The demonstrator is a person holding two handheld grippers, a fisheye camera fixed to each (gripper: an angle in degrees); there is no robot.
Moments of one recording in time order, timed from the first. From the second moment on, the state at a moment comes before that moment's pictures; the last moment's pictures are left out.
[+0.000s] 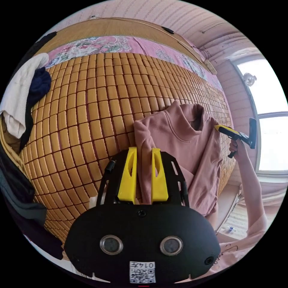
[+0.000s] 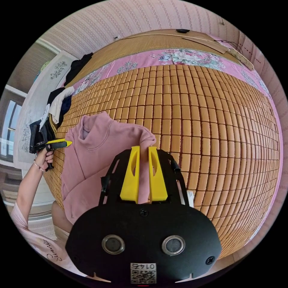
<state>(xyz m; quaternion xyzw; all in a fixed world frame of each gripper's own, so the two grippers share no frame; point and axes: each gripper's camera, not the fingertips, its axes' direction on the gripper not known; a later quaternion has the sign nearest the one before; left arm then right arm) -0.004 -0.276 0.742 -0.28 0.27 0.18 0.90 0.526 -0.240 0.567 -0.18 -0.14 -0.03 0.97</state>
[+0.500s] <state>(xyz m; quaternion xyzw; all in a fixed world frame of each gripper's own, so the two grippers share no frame) -0.134 -0.243 0.509 -0.02 0.33 0.25 0.91 0.543 -0.192 0.375 0.03 -0.29 -0.10 0.95</state>
